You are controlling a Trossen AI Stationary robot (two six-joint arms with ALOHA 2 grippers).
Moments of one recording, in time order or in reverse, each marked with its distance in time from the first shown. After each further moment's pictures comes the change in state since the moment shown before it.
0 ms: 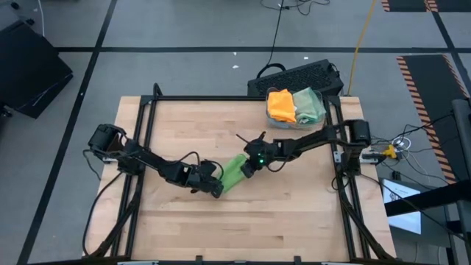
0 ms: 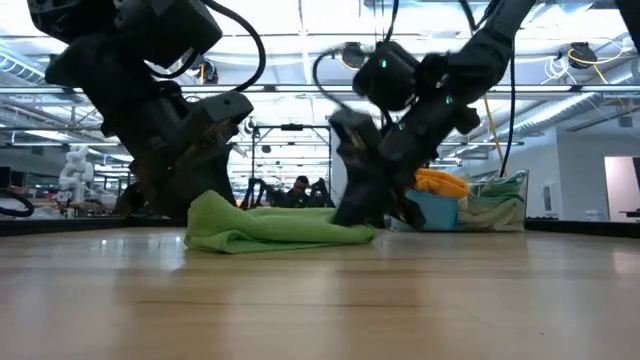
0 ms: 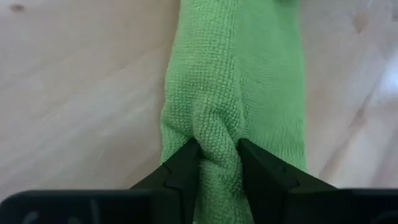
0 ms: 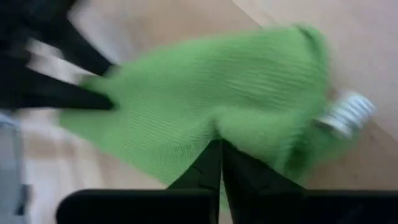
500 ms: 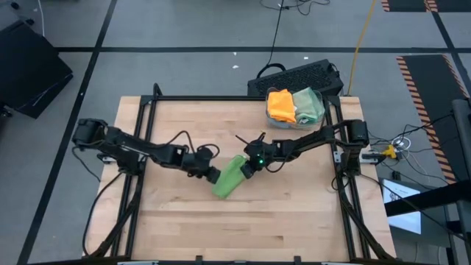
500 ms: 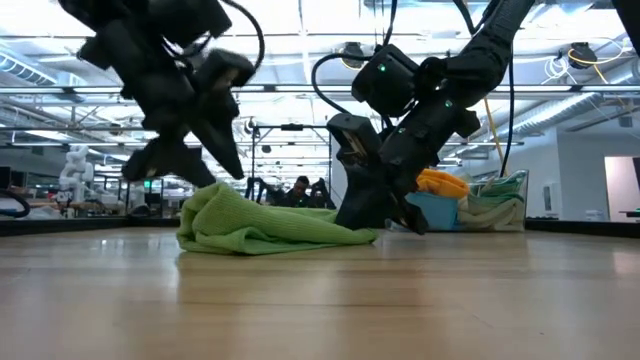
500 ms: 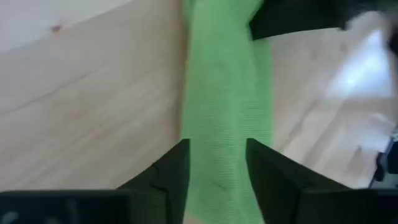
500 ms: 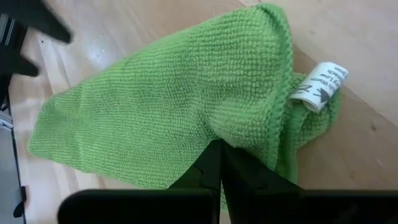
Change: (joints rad) left arm 0.179 -0.217 0.000 -0.140 0.289 -0.019; right arm -0.001 0.031 0.001 -0.007 -0.002 0.022
